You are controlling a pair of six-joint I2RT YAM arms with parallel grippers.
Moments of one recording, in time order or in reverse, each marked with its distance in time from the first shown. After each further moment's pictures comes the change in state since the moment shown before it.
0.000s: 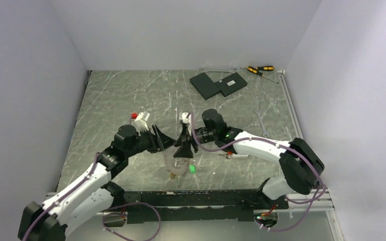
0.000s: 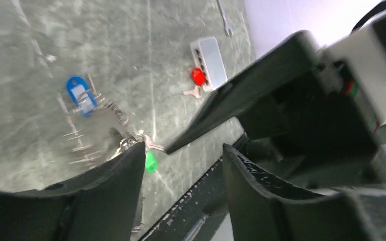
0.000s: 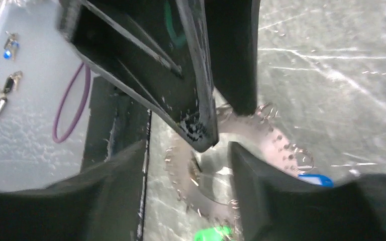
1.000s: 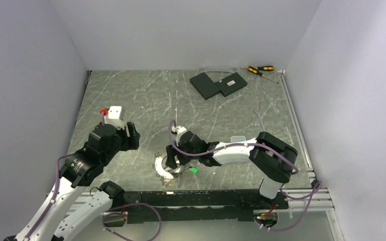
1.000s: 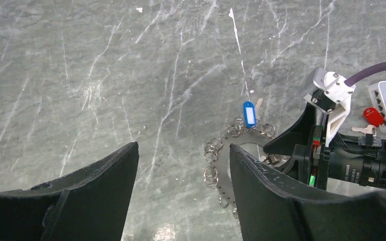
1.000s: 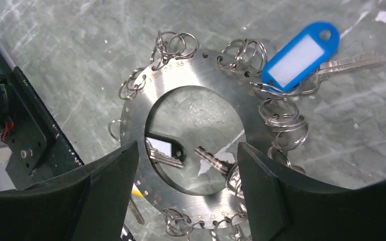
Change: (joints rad) left arm 0.000 -0.228 0.451 -0.867 -0.684 0.498; right arm 0.265 0.275 0.008 0.008 0.711 0.498
